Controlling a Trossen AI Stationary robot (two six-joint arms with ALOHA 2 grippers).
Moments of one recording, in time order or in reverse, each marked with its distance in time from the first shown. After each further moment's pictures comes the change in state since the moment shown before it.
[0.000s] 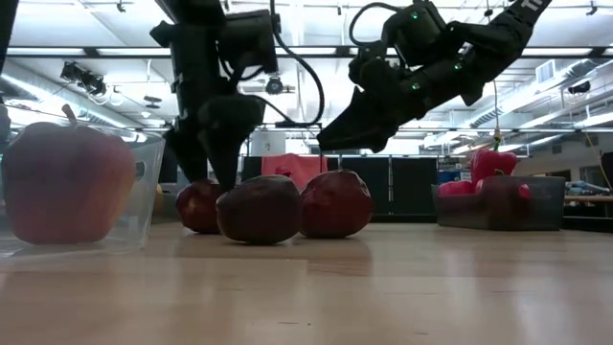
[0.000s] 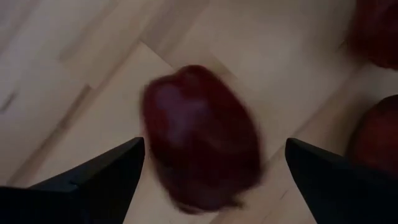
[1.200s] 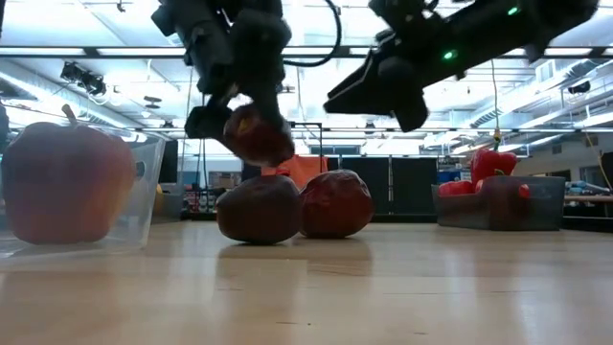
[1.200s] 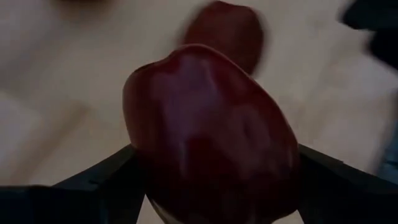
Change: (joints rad) left arm -0.040 -0.084 0.000 0.262 0.204 -0.095; right arm 0.367 0.000 0.001 0.107 0.697 -0.561
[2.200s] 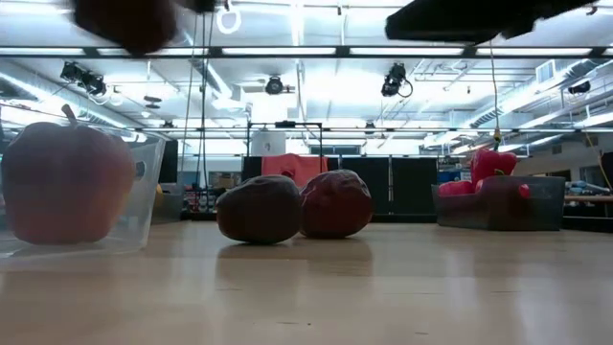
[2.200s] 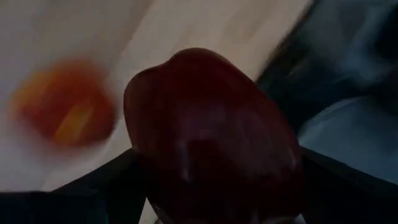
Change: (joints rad) left arm -0.322 0.043 0.313 -0.432 0.303 -0.307; right arm 0.414 -0.007 0.002 -0.011 0.283 0.387
